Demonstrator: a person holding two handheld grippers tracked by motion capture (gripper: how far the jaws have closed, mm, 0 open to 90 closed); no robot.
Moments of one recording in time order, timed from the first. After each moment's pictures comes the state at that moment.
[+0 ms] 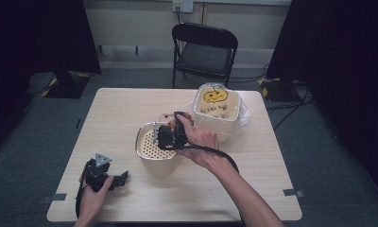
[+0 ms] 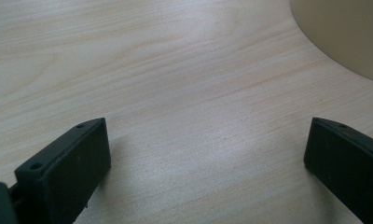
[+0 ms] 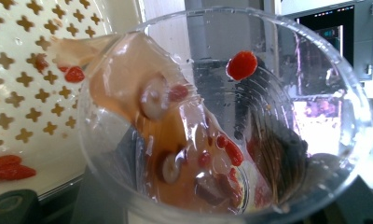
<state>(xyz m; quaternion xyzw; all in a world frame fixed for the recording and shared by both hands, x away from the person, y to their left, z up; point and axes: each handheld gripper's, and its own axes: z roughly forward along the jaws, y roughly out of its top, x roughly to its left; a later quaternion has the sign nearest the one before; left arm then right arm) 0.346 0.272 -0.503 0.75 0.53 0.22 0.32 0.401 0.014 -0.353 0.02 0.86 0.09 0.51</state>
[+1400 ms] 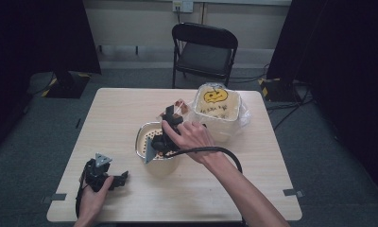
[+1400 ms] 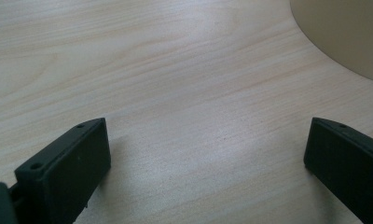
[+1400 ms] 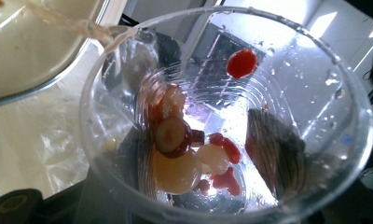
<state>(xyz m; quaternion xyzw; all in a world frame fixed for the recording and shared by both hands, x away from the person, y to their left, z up) 0.346 0.272 -0.503 0.75 0.53 0.22 0.32 0.394 0.032 -0.372 -0.20 0.71 -0.15 0.65</state>
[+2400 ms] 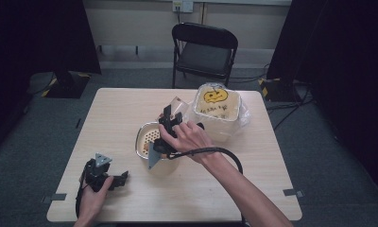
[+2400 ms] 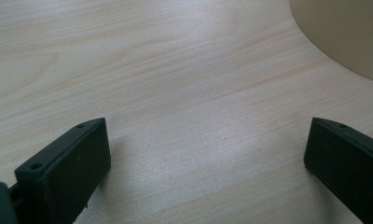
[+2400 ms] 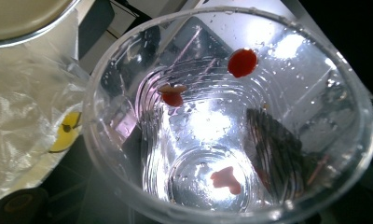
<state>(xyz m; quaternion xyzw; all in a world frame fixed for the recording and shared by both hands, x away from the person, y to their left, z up) 0.346 0.272 -0.503 0.75 0.53 0.22 0.32 0.391 0.032 -0.378 -0.26 0.65 -0.22 0.68</state>
